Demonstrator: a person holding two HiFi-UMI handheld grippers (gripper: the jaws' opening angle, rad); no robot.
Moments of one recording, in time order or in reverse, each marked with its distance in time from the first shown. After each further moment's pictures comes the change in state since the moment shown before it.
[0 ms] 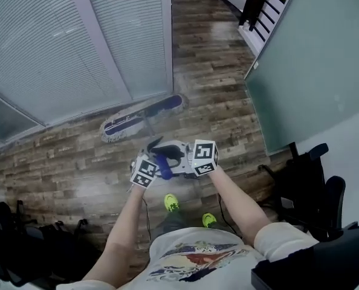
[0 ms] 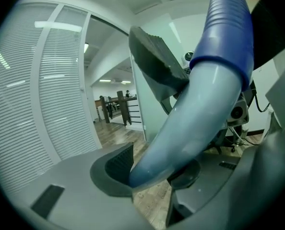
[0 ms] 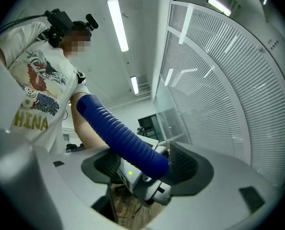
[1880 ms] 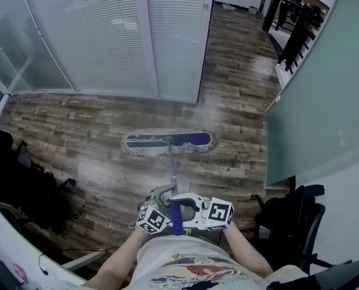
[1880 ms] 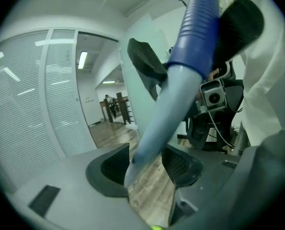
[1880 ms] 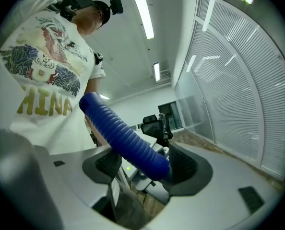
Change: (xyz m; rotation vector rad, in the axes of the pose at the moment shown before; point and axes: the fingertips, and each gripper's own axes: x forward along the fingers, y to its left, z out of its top) left arm -0.087 -0.374 0.034 0.017 0.029 0.120; right arm -0.165 0.347 -0.101 -0.071 0.183 0.203
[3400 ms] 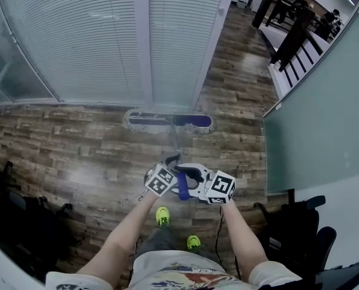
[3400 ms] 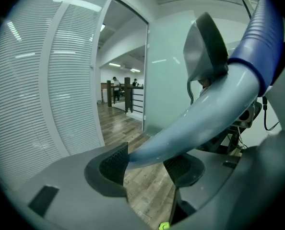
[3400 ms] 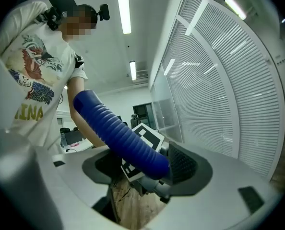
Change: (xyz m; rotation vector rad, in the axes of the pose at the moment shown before) left arm 0.129 0.363 -0.080 -0.233 0.102 -0.148; right arm 0.092 -0.376 0.072 0.012 -0.007 -0.291
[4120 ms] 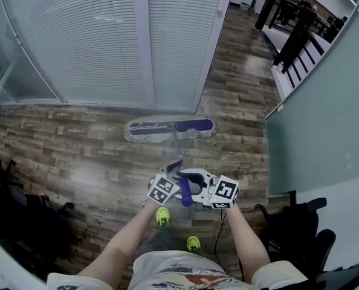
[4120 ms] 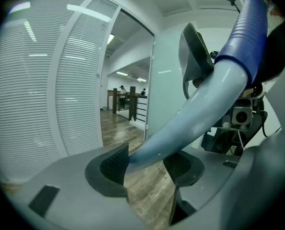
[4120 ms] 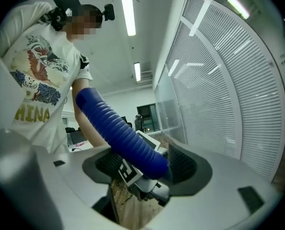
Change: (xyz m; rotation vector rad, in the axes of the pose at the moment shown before) left arm -0.002 -0.035 0.018 -0.062 -0.136 0.056; right arm -0.032 0.026 0.003 -0.025 -0.011 0.045
